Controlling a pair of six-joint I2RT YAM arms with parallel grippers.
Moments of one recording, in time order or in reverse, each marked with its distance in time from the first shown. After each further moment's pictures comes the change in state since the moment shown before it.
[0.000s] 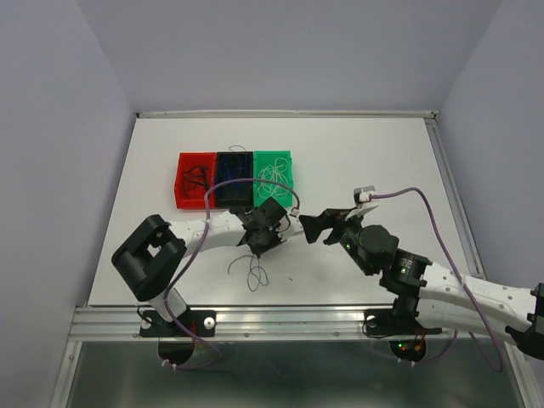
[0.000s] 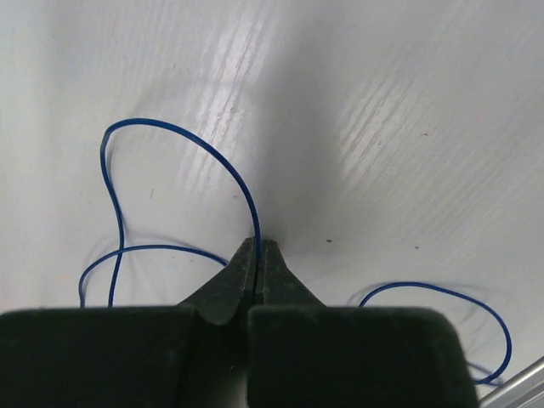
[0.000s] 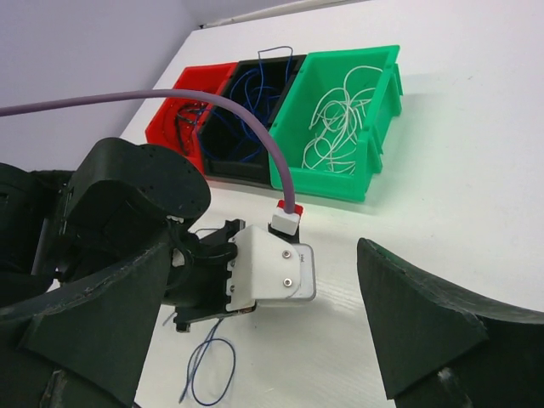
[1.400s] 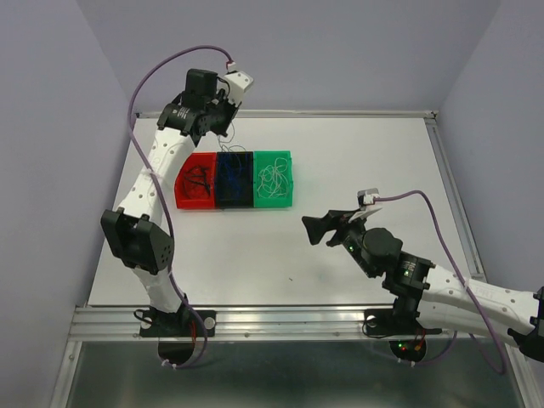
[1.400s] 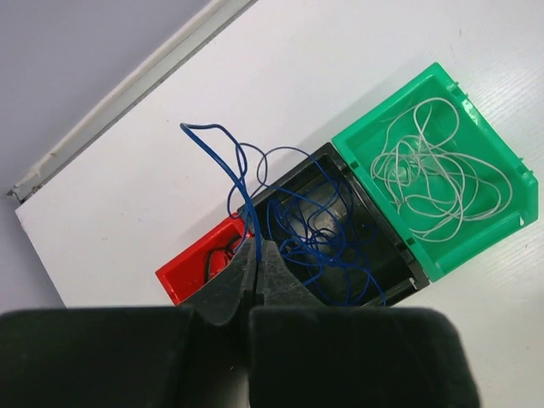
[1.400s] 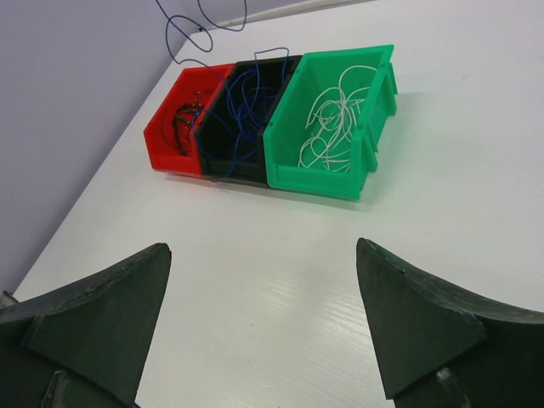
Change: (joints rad) left arm 0.550 0.138 0.998 -0.310 0.060 0.067; right arm 0.000 -0.045 -0.031 0.001 0.004 -0.001
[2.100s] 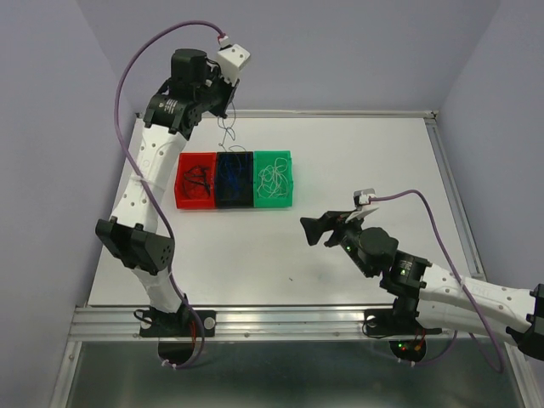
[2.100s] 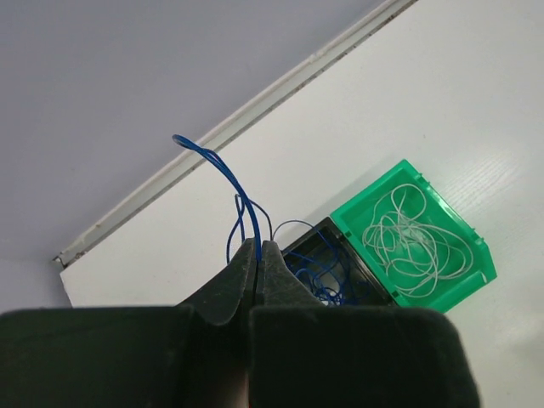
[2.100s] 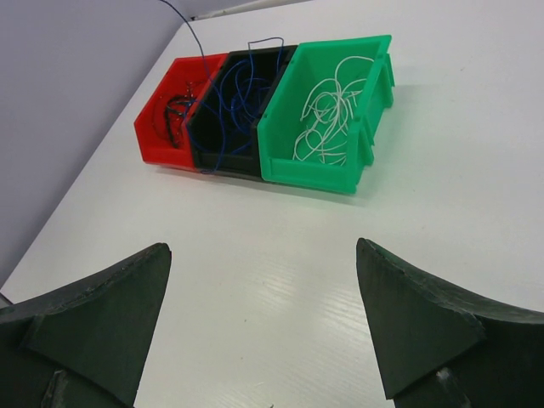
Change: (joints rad) left arm 0.000 0.008 0.245 -0.019 0.071 -0.026; right arm 0.000 0.031 0.000 0.003 0.000 -0.003
